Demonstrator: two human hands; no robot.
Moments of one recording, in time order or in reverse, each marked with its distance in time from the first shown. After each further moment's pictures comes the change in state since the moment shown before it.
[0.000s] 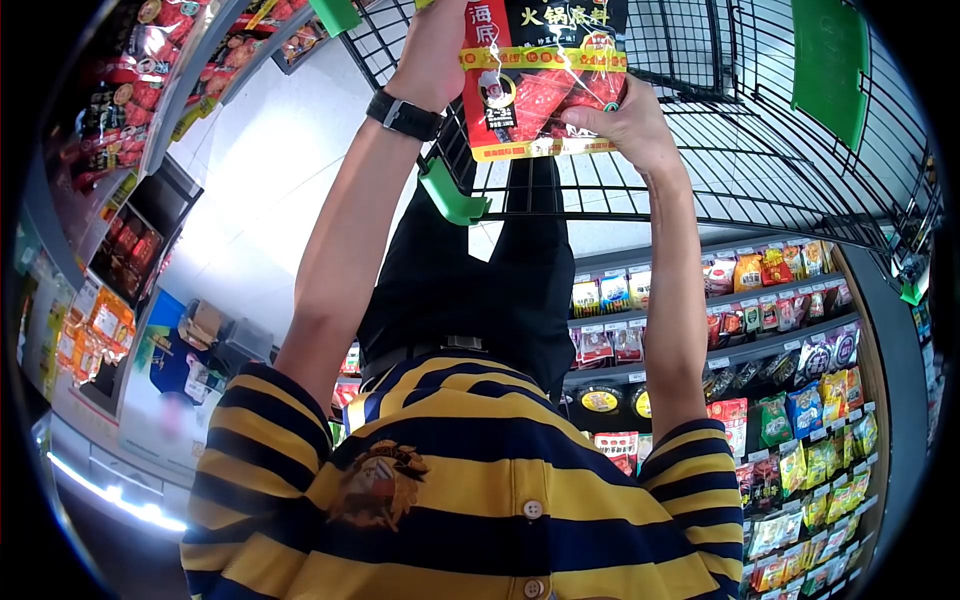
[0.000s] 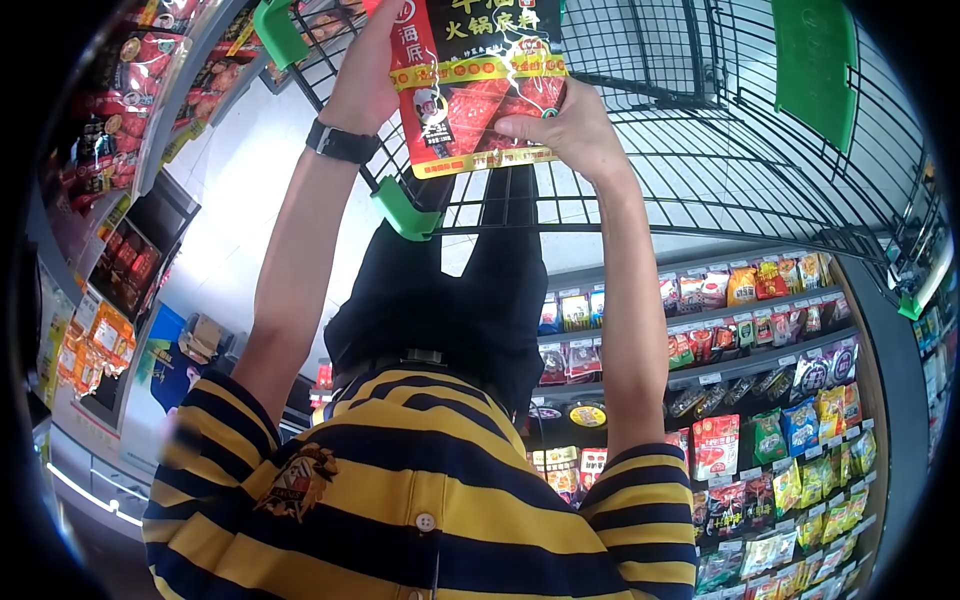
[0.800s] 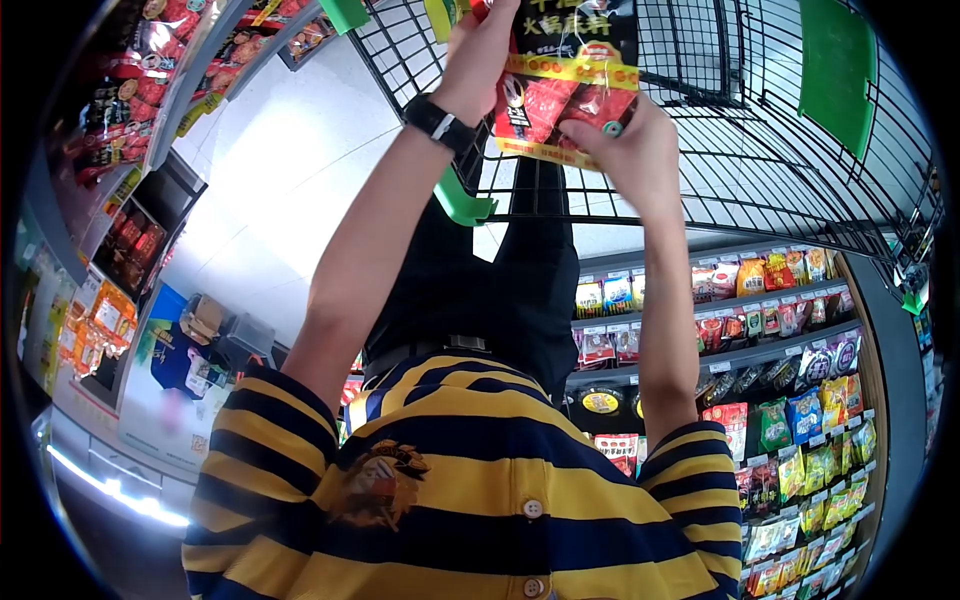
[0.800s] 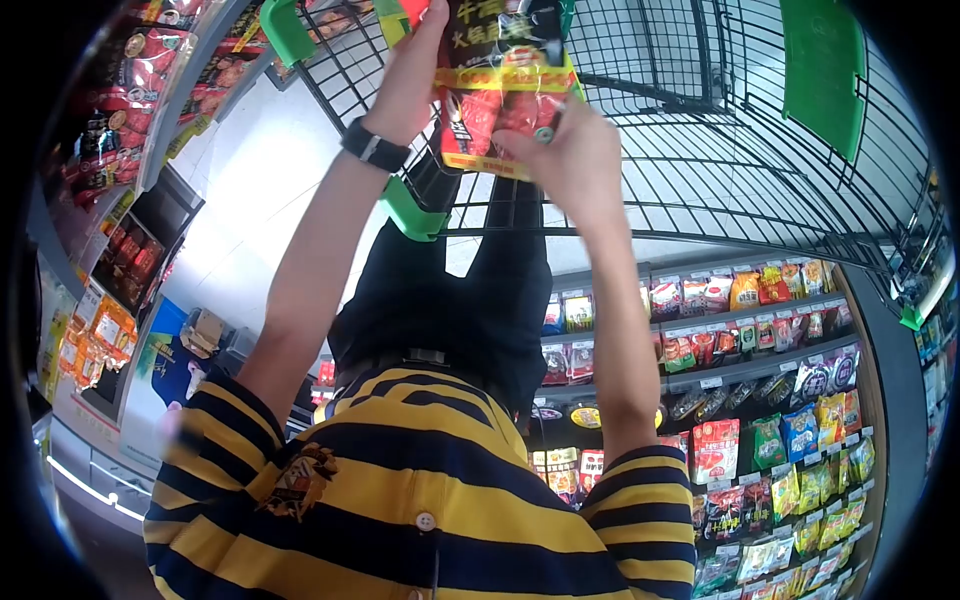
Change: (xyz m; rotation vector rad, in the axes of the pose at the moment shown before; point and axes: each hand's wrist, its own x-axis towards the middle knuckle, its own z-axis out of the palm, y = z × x) left_hand -0.003 -0.037 0.020 0.456 0.390 0.182; right_hand -0.026 -0.022 0.027 -0.561 0.297 -0.117
